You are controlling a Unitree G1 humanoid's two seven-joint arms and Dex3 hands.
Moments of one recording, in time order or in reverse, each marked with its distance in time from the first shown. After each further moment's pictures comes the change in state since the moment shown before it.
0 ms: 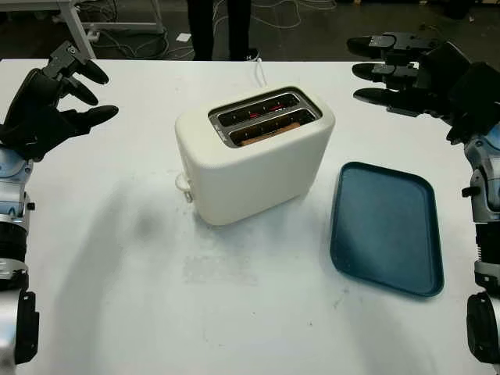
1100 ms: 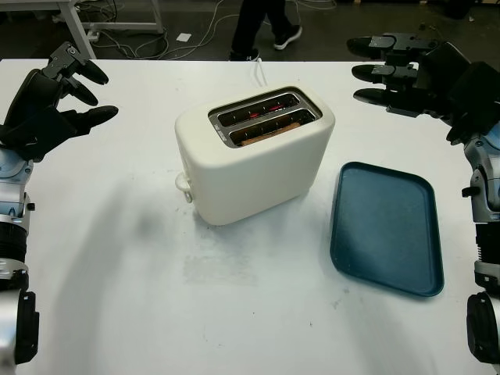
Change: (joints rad) left arm 0.000 0.000 0.000 0.005 0.001 -0.006 0.003; right arm 0.000 0.000 0.001 -0.002 -0.001 0.009 0.000
